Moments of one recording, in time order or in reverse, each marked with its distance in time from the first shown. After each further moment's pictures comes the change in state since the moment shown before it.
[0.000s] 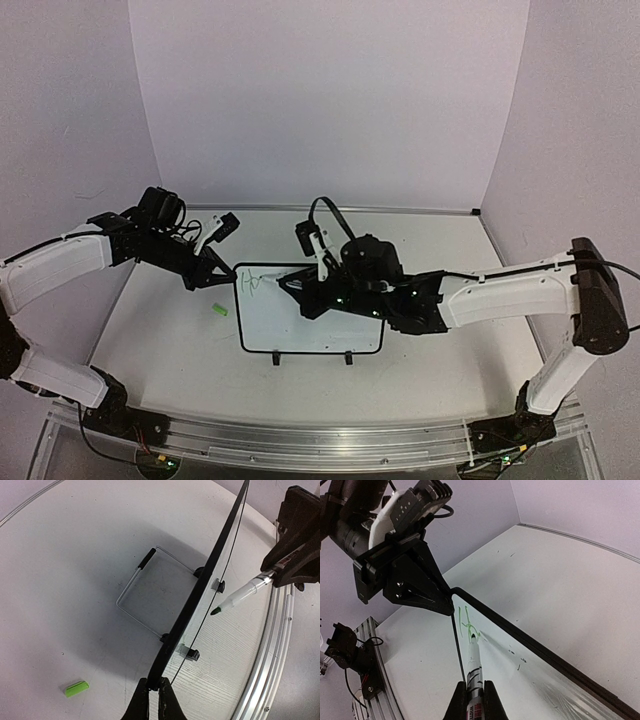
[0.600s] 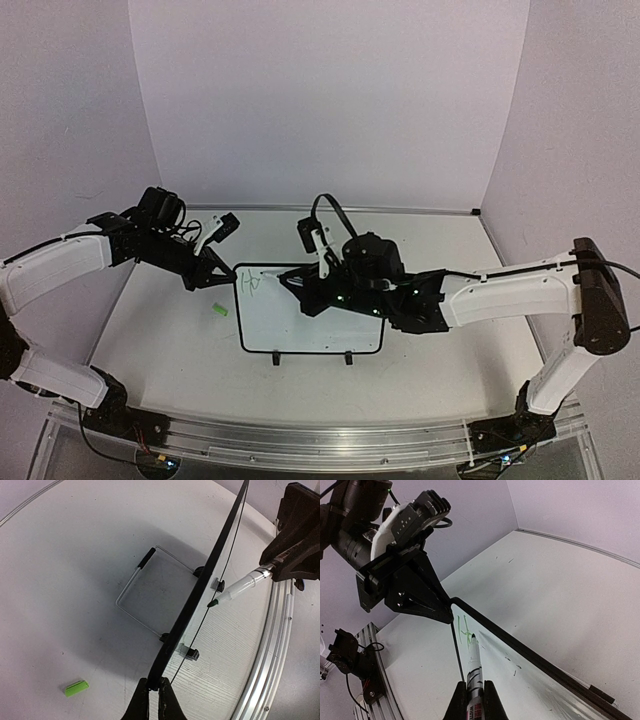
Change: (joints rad) left arm -0.002 -0.003 0.000 -0.003 -0.002 0.000; right arm 0.000 -0.007 0.003 0.004 0.019 0.004
